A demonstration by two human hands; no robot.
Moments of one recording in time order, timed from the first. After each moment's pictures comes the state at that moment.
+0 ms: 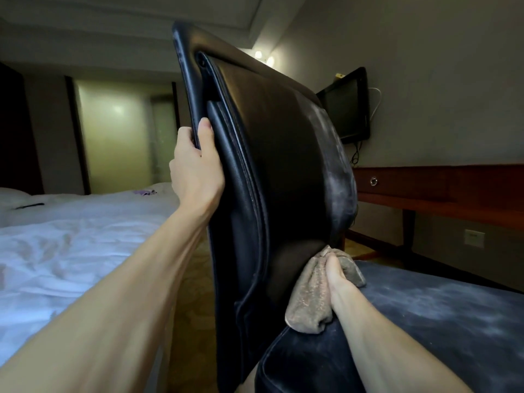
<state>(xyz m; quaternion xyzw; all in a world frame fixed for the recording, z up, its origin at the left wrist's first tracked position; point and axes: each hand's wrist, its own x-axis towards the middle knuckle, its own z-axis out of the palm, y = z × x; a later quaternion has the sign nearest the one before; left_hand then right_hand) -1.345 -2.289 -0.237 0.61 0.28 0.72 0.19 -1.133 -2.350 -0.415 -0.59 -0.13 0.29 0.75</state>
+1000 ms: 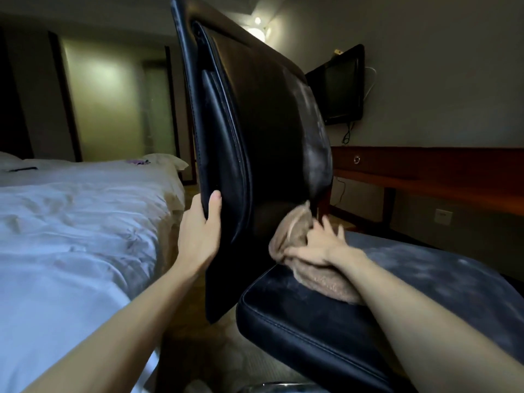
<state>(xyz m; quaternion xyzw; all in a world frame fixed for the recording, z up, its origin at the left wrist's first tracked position) -1.377 -2.329 -0.393 0.72 0.32 0.56 0.27 -1.140 -2.438 -0.405 -0.87 -0.49 0.04 0.08</state>
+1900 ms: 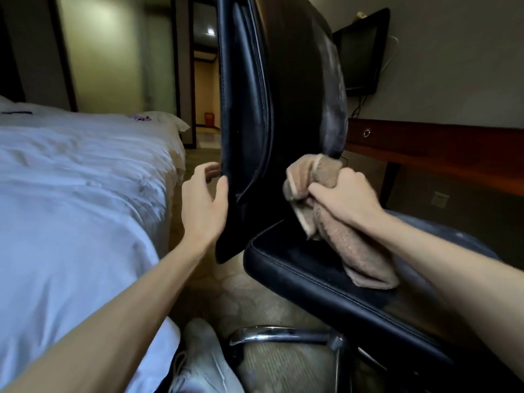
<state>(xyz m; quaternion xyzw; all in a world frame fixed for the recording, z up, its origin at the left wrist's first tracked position) -1.407 -2.357 -0.435 0.70 0.30 0.59 0.27 -1.190 -2.504 -0.381 -0.80 -0.47 -0.14 0.35</state>
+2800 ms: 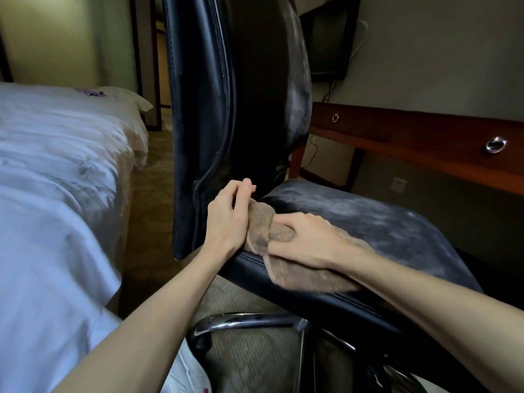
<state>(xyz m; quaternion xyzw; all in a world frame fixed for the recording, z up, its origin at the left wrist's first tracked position) -1.317 -2.401 -0.483 0.71 0.19 0.55 0.40 -1.206 -2.547 -0.439 -0.77 -0.62 0.00 0.17</state>
